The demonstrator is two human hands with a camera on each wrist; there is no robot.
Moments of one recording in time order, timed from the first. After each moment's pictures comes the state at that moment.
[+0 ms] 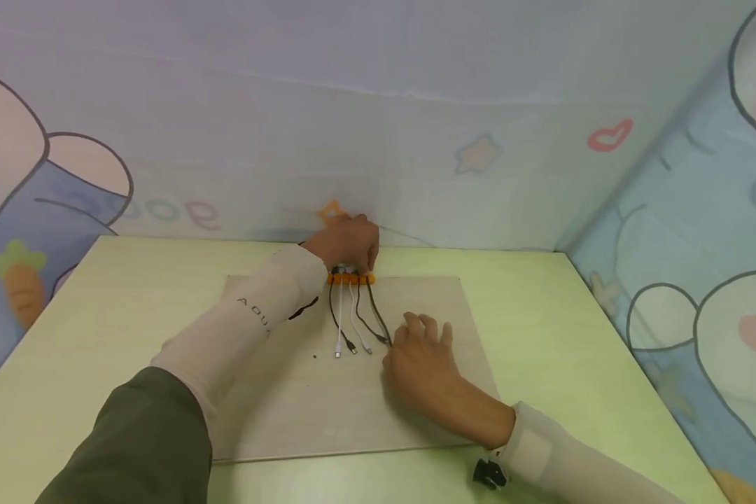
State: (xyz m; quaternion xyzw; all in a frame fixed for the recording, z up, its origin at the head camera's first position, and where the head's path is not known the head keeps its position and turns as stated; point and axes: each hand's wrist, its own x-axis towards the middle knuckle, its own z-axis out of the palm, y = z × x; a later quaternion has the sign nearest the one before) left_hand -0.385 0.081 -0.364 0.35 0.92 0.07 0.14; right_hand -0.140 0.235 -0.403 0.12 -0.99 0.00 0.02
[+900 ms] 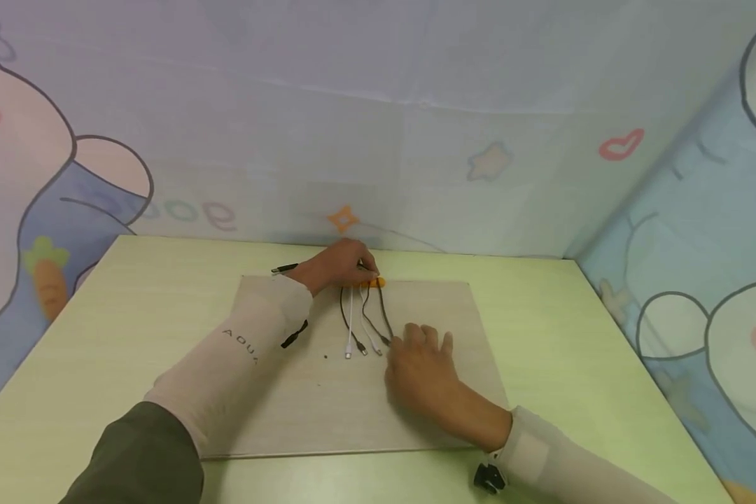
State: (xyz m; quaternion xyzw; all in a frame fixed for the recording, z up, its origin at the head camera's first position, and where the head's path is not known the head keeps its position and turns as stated) left_hand -0.365 0.053 -0.407 0.36 0.90 0.22 0.08; right_hand -0.148 0.238 -0.415 0.14 -0.99 0.03 0.01
